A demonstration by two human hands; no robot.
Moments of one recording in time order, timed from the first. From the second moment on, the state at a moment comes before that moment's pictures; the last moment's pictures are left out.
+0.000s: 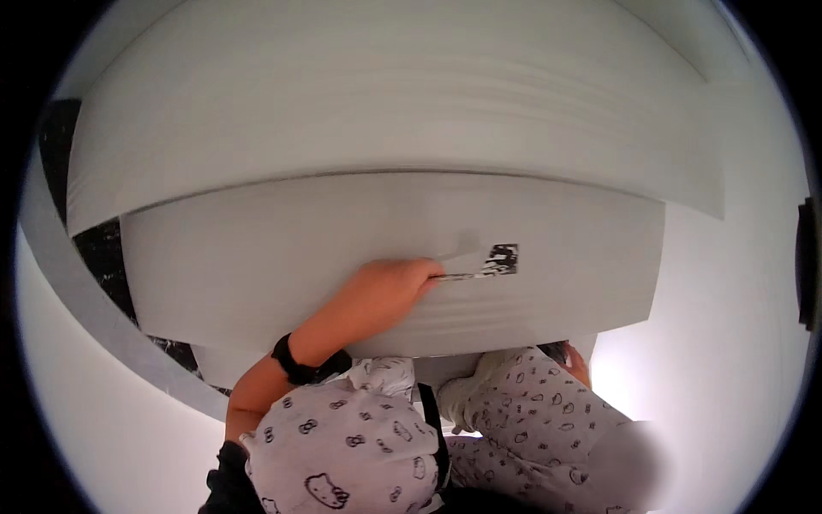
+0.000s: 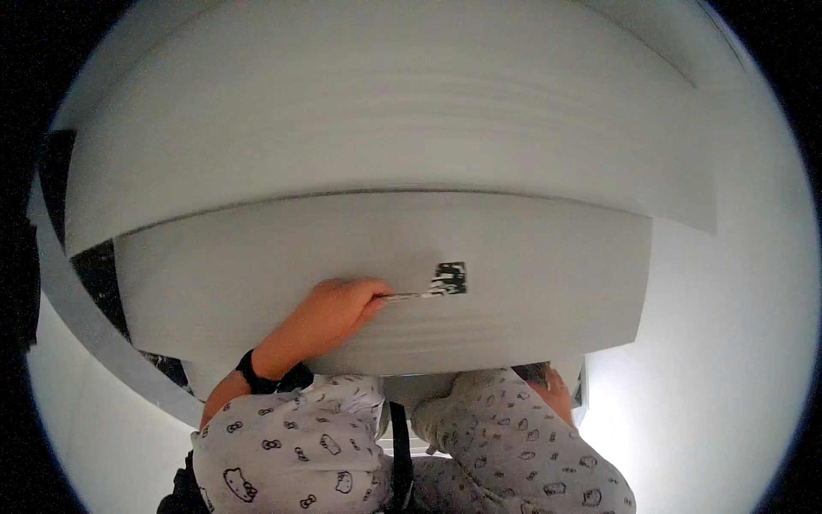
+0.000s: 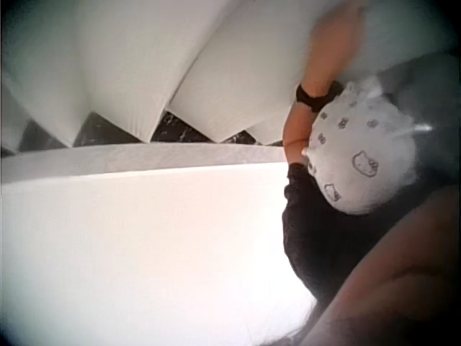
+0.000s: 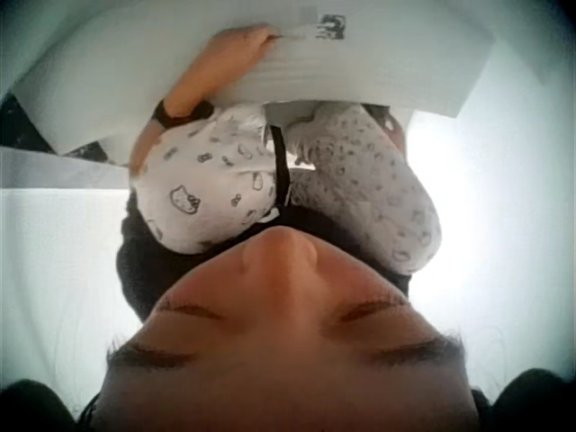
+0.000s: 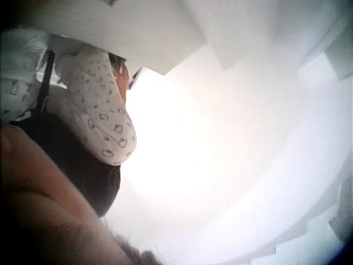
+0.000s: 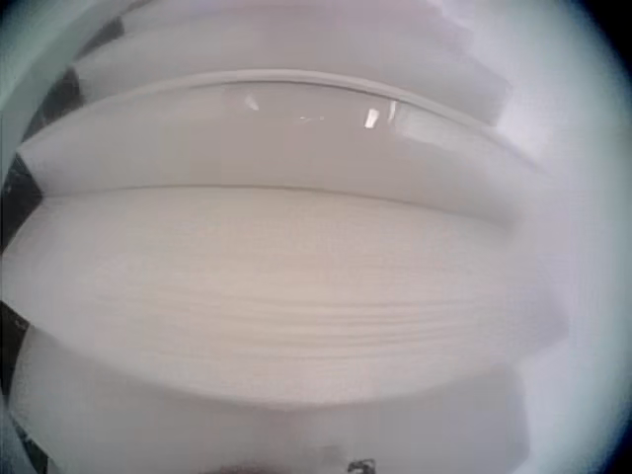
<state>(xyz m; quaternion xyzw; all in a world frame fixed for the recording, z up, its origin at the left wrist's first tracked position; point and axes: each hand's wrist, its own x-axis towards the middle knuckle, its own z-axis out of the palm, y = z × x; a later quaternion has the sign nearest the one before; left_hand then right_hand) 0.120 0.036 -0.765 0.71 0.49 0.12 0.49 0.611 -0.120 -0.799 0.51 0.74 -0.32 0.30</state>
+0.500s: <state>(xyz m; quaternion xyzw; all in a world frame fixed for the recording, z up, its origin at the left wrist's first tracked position) 0.088 0.014 -0.756 0.71 0.55 0.18 0.40 0.335 0.149 -0.663 0.14 0.98 -0.17 0.03</state>
